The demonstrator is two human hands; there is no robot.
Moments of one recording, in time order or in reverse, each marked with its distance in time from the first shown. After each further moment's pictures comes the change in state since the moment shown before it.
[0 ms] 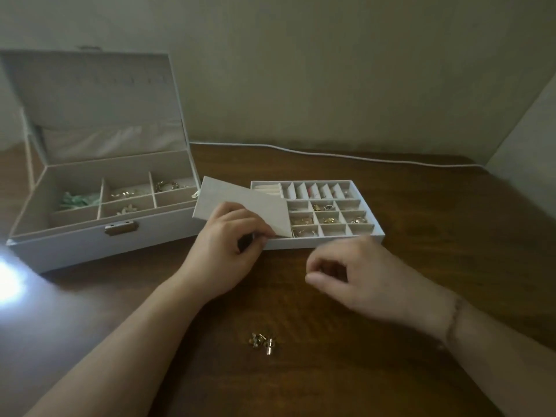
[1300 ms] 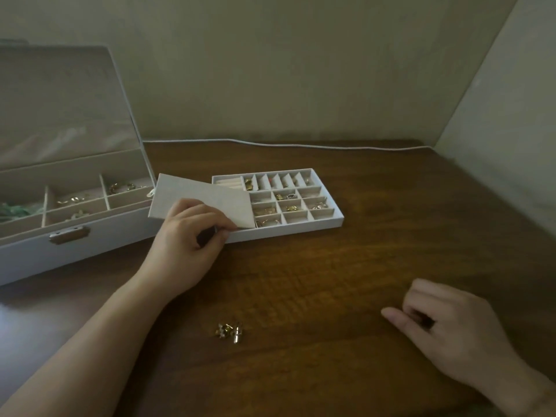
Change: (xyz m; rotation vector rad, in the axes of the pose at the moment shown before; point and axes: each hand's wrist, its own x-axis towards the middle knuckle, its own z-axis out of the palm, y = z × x) left_hand 0.000 0.000 0.002 -0.013 0.010 0.024; right_hand -0.150 0.066 0.023 -0.309 0.340 0.283
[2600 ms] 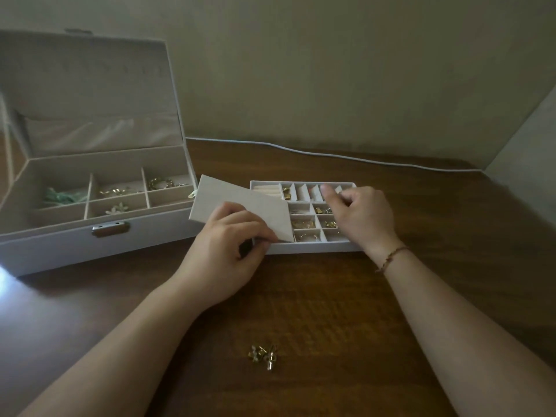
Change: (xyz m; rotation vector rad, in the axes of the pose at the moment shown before) left_hand 0.003 -0.001 0.001 -0.013 -0.023 -0.018; right_hand 0.223 -0.053 0.071 0.381 0.205 0.137
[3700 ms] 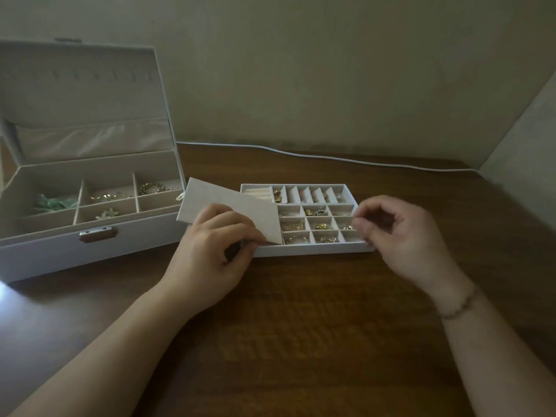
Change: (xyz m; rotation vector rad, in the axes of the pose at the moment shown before) left_hand 0.000 0.008 0.000 0.030 0.118 0.093; right_hand -0.054 0.001 -0.080 0.281 -0.163 -0.049
